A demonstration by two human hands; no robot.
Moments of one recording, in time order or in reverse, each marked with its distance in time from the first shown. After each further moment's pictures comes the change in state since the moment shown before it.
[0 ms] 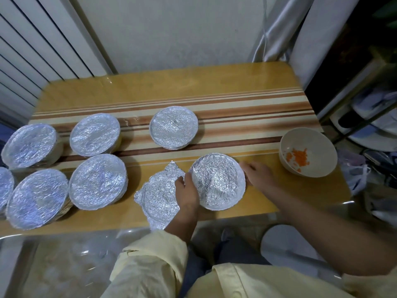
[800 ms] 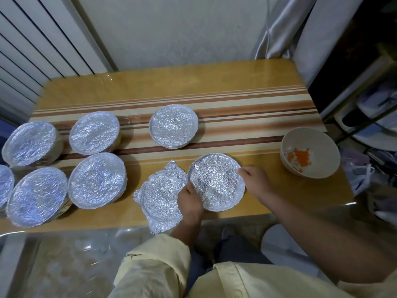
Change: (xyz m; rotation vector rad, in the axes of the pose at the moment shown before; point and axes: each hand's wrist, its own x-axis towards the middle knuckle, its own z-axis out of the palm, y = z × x) left_hand -0.011 -0.020 0.004 0.240 0.027 0.134; right_hand -0.001 0.007 0.014 0.003 -0.021 -0.147
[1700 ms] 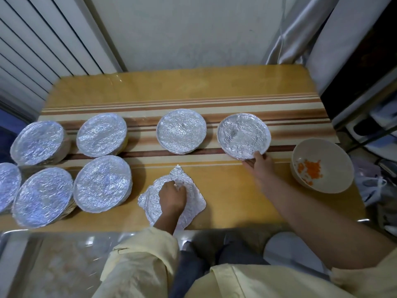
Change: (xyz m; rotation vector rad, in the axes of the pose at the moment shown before) left_hand 0.065 0.000 -0.045 0.460 -0.091 0.094; right_hand 0.072 -0.027 0.003 1.001 0.260 0.499
